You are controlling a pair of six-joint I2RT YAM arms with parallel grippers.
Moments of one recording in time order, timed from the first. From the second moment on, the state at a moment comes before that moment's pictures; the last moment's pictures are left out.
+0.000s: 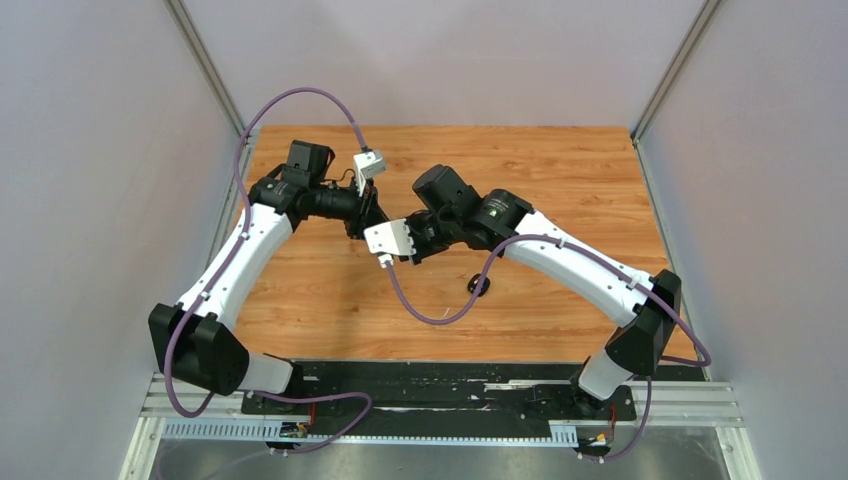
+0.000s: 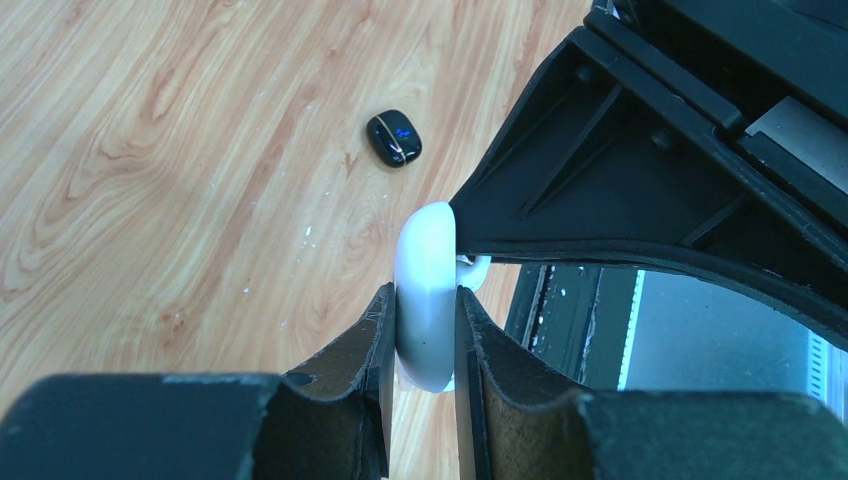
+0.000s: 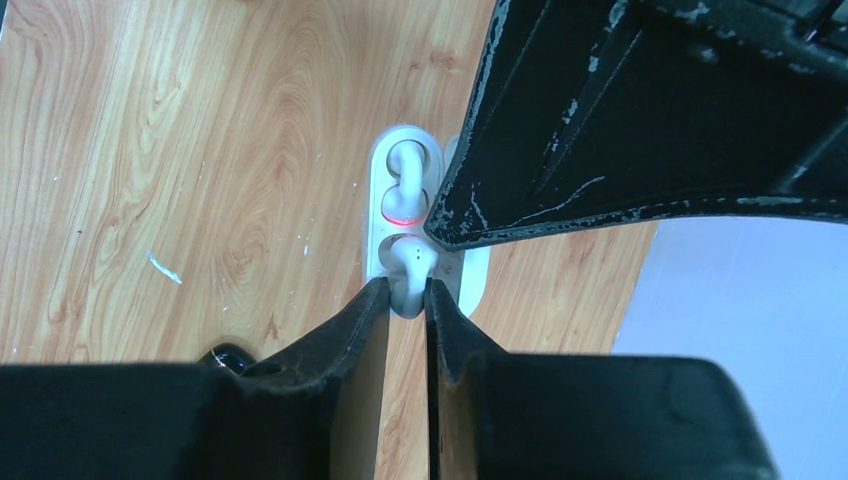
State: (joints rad) left arm -0.30 1.38 1.33 -0.79 0.97 0.31; right arm 0.94 1.63 1.66 -0.83 -0.23 -1.05
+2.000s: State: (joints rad) left arm -0.33 1.88 1.10 -0.48 1.05 0.26; right arm 0.48 1.36 1.31 -0.69 -0.64 -0.36
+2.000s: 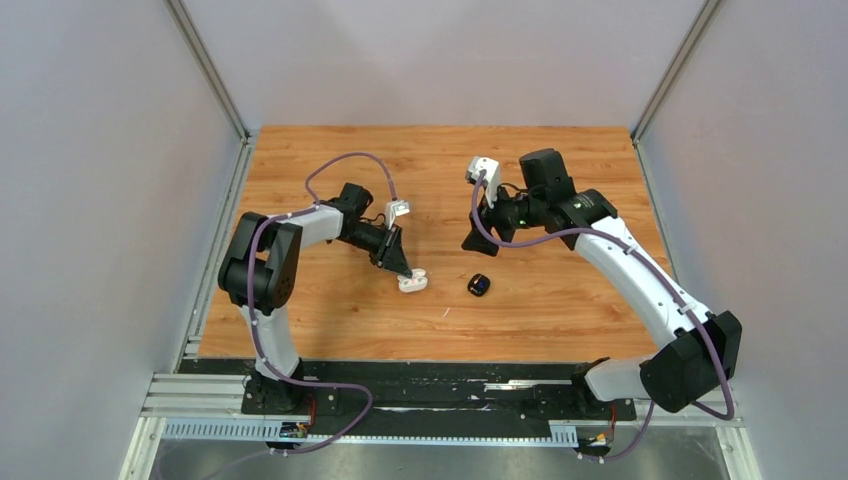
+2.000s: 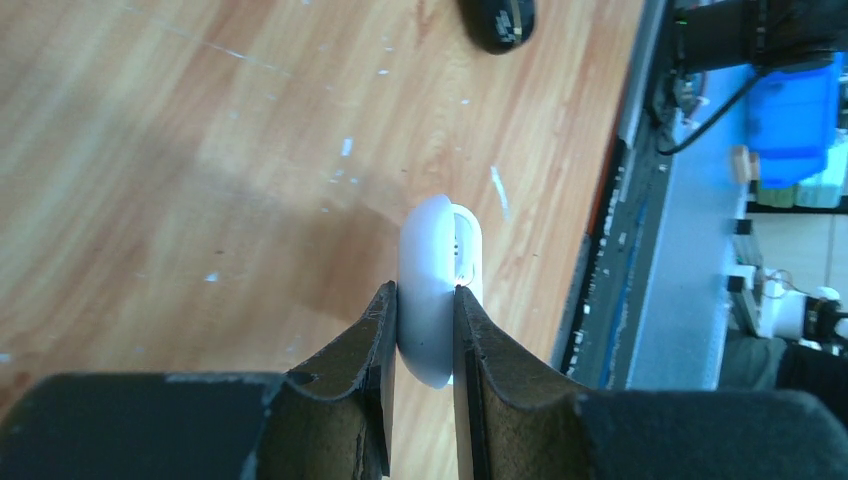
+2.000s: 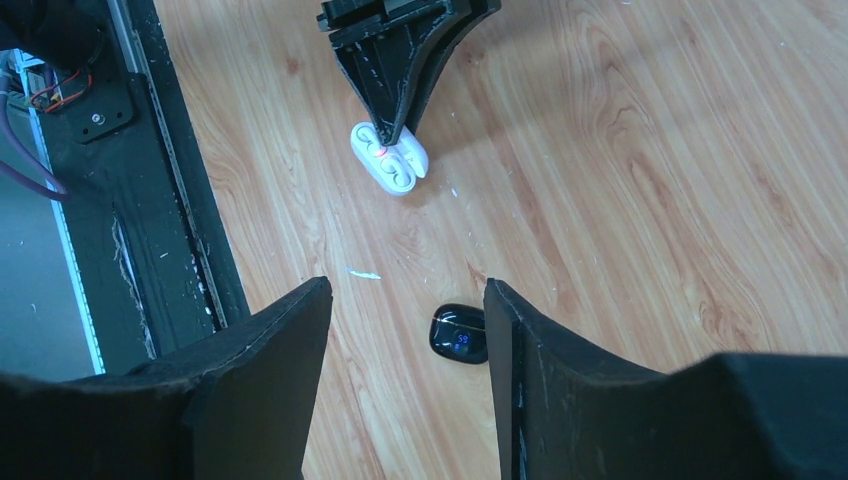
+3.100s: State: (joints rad) left arm -0.34 1.99 1.17 -0.37 1.07 0.27; right arm 0.41 1.34 1.22 -0.65 -0.66 -0.33
